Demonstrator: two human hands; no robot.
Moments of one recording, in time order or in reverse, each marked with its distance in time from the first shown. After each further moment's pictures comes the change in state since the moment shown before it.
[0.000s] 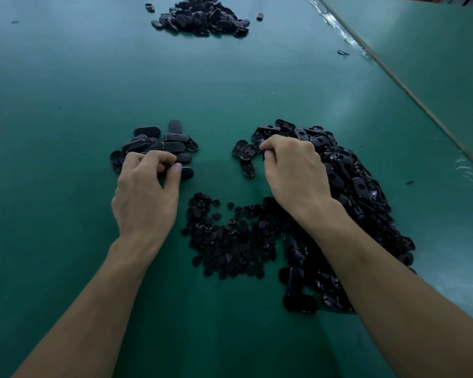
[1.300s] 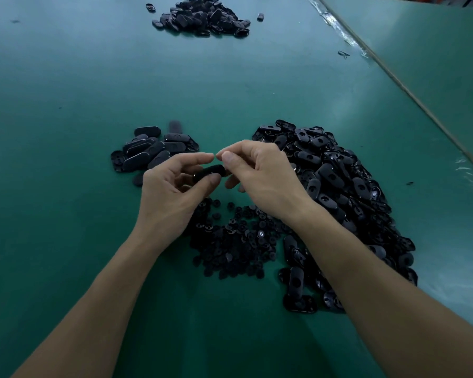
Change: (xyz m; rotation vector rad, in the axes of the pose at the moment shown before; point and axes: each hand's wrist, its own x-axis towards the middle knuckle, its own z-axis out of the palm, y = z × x) left_hand -0.008 0.019 0.002 -0.806 -0.326 0.060; right_hand -0.009 -0.025 0.004 0.695 -0.289 0.020
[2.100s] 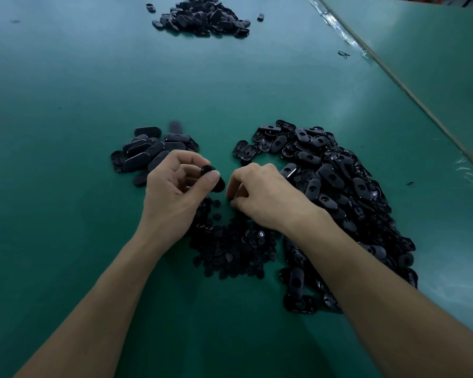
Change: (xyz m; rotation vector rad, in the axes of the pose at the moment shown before) left_hand -0.001 0.002 0.002 0.003 0.004 -0.018; right_hand -0.005 0.000 0.002 -0.542 -0.277 0.137
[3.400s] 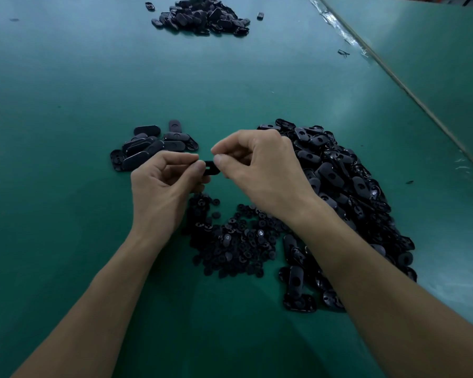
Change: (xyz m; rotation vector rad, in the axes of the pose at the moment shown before) left_hand 0.002 -0.002 -0.002 -0.144 0.156 -0.089; right_hand -0.007 -0.019 -0.015 0.370 0.434 -0.241
